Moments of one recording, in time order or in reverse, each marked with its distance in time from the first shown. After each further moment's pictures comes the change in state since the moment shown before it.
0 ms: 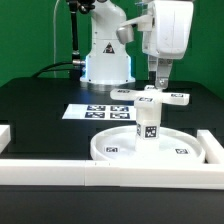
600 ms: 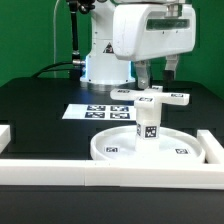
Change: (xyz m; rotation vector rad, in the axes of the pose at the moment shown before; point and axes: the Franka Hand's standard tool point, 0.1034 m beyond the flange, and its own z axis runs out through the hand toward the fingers) arm 0.002 -0.004 0.000 0.063 0.023 0.573
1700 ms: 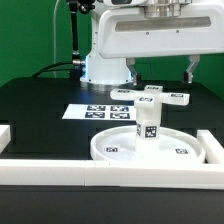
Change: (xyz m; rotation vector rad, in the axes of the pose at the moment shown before) arm 0.005 -0.007 0.000 0.071 0.015 1.036
